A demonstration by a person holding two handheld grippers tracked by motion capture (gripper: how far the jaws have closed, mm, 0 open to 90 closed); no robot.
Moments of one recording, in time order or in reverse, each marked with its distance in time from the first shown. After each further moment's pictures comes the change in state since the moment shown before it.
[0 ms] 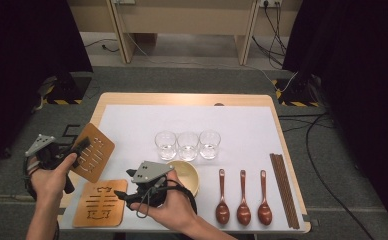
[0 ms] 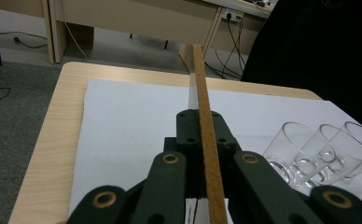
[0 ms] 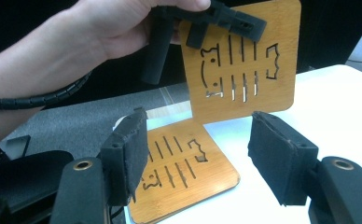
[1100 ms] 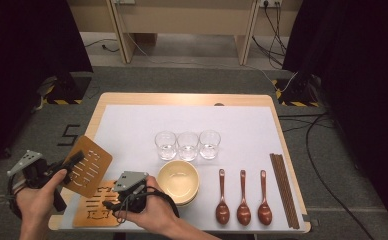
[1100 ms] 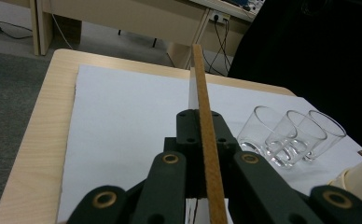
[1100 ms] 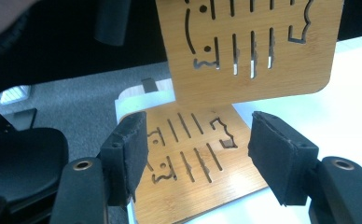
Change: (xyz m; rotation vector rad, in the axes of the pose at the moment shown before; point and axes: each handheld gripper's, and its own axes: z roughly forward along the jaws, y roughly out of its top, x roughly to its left) left arm -0.002 -0.016 -0.041 -0.008 -0.053 -0.047; right arm 0.014 -0.023 0.062 0.117 0.049 0.007
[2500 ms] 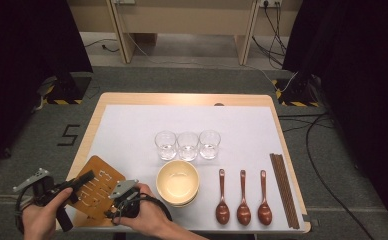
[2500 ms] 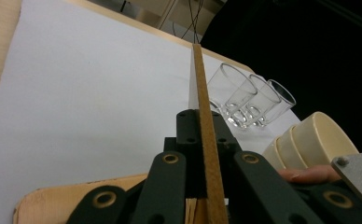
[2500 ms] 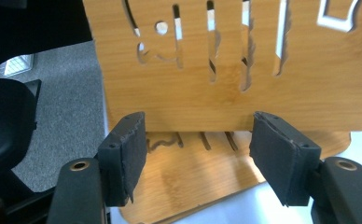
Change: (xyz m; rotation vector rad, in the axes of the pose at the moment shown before) left arm -0.002 -0.044 -0.014 0.086 -0.144 -0.159; right arm -0.002 -0.040 0.057 0.143 0.039 0.041
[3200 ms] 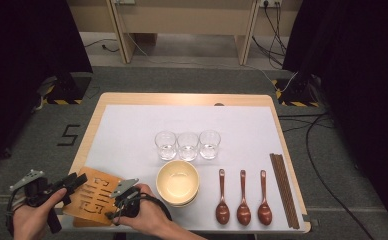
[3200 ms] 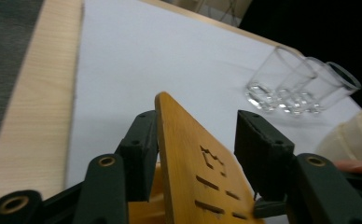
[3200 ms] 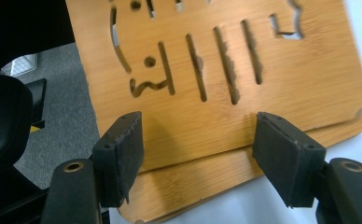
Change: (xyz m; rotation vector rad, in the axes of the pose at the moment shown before) left arm 0.024 0.000 -0.006 0.069 0.139 0.043; right arm -0.005 -0.005 0.007 0.034 0.016 0.038
